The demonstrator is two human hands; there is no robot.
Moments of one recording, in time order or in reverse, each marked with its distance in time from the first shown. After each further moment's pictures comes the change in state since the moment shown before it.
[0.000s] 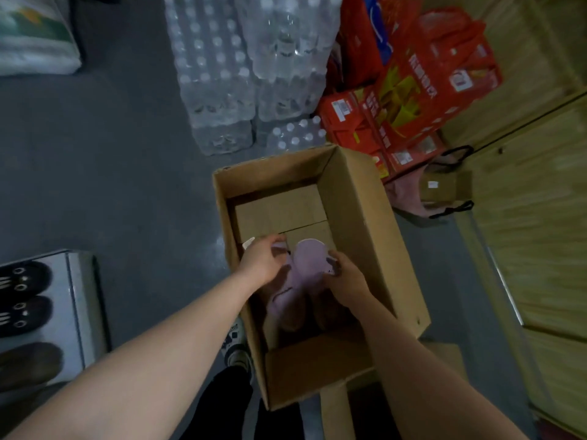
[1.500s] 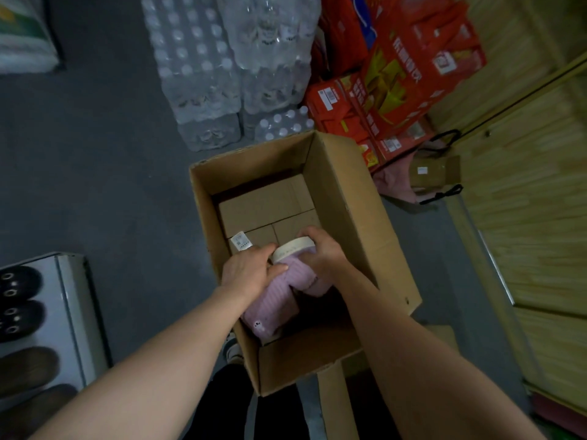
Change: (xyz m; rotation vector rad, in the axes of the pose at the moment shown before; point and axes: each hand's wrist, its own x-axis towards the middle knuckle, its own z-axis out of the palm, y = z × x) left_hand -0.021 -0.023 0.017 0.552 0.050 0.256; right_hand 0.007 -0.033 0.000 -0.127 -0.054 -0.152
